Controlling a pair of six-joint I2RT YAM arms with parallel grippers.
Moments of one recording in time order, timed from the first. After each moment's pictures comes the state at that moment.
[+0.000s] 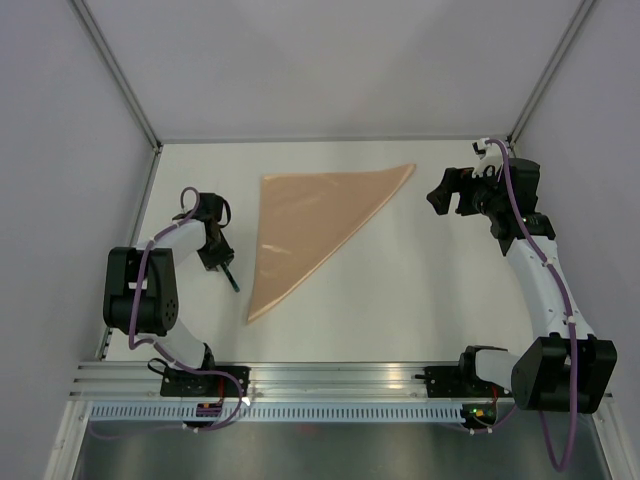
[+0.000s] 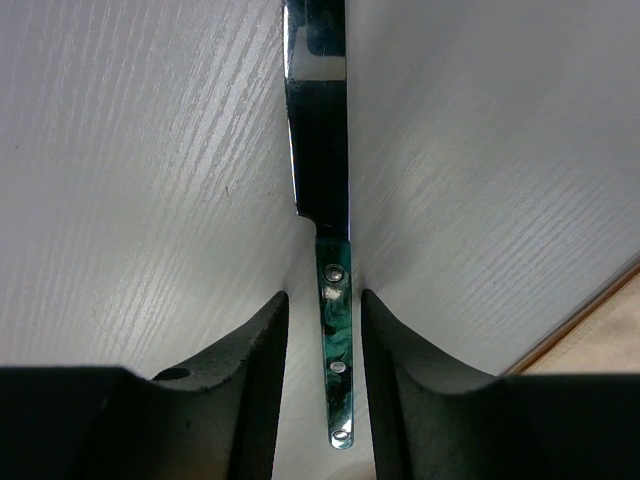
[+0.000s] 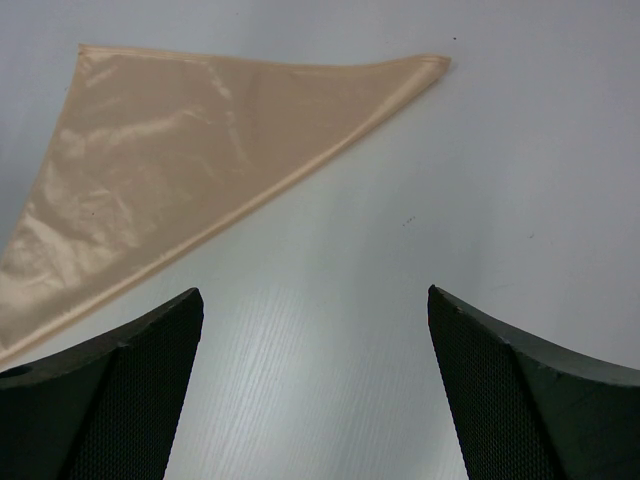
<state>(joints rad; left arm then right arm) -0.05 1.64 0.93 -0.57 -0.21 -0.55 -0.07 1.21 1.04 -0.31 -0.44 0.04</state>
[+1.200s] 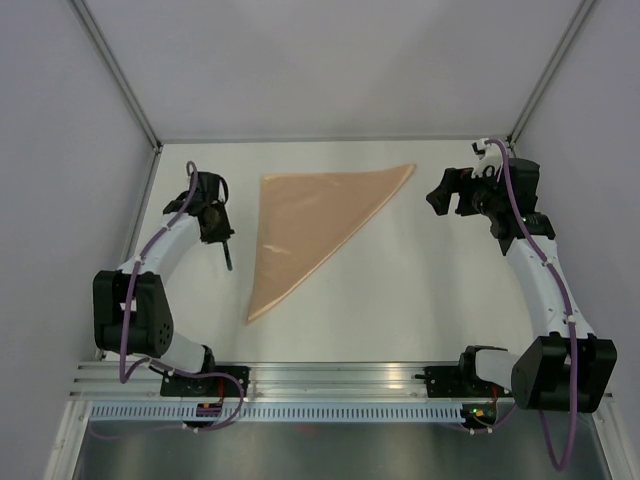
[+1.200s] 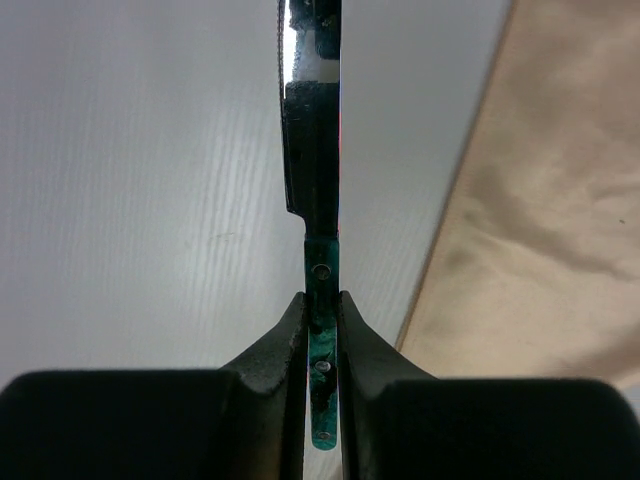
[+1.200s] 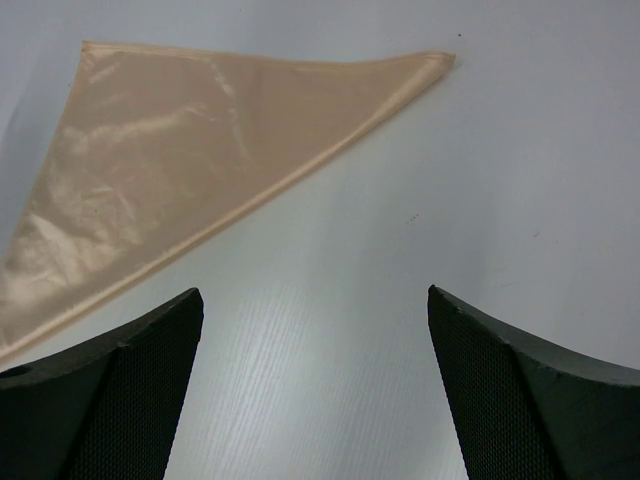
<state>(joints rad) -0.07 1.50 1.05 -0.60 -0.15 -0.35 -0.07 1.21 1.04 -0.31 -0.45 0.04</state>
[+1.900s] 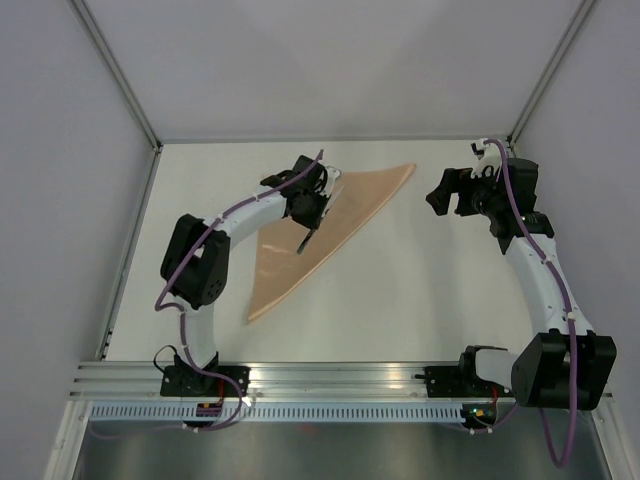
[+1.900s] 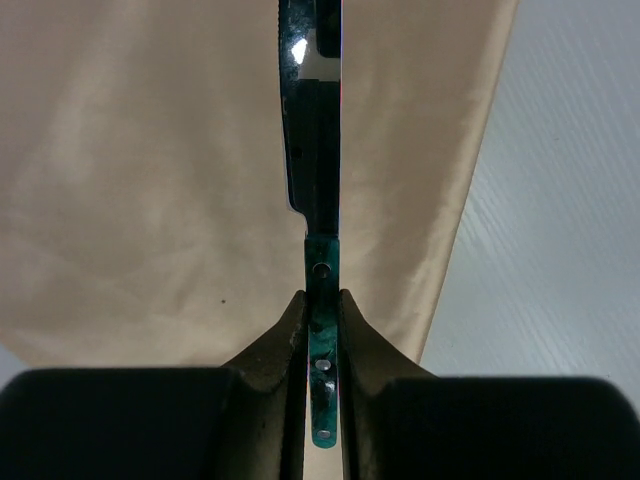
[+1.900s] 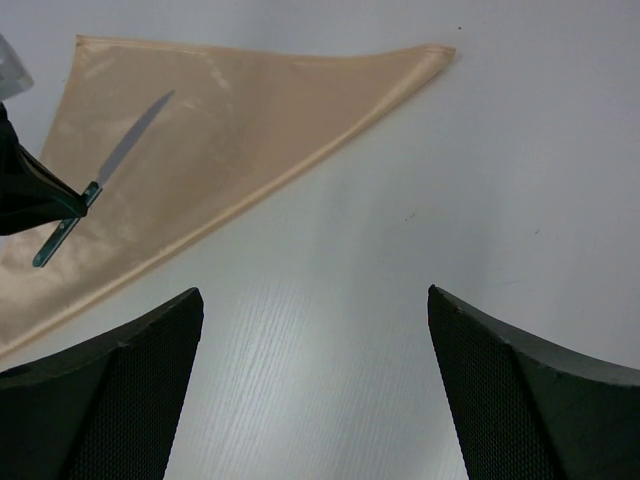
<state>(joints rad) -0.55 1.94 1.51 -0.57 0.06 -0.01 -0.07 1.22 1.04 -0.32 -0.45 0.04</state>
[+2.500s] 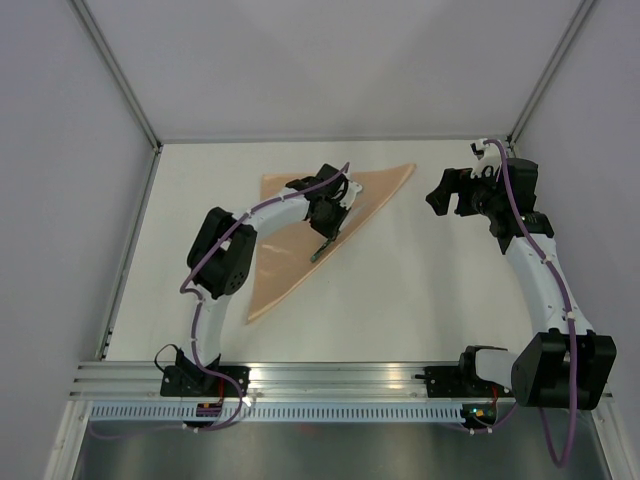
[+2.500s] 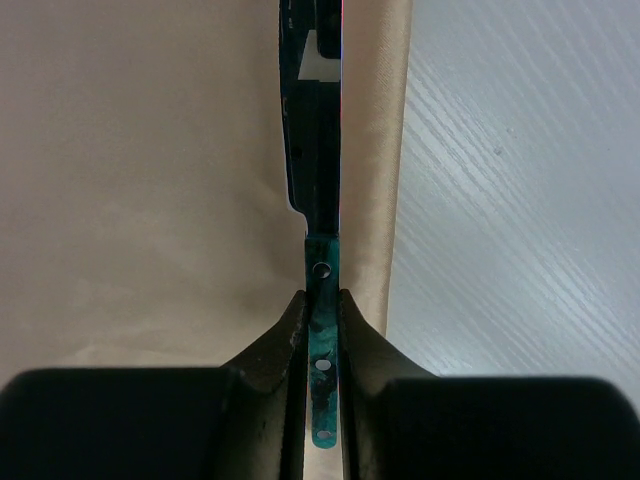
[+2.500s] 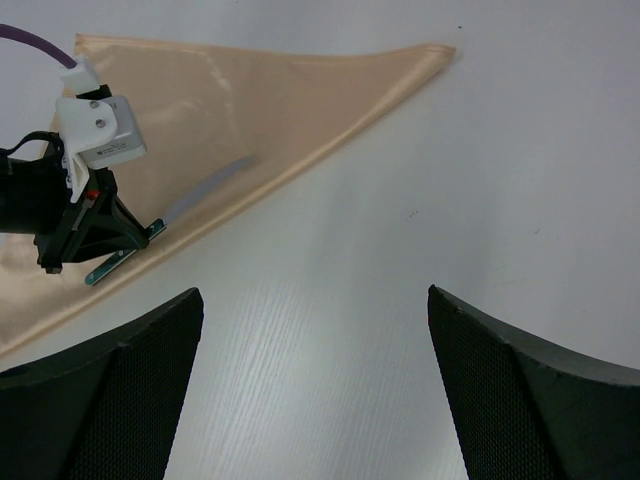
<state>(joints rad) -0.63 2.14 1.65 -0.60 0.14 0.07 -0.07 1.23 1.04 -0.32 -0.45 0.03</state>
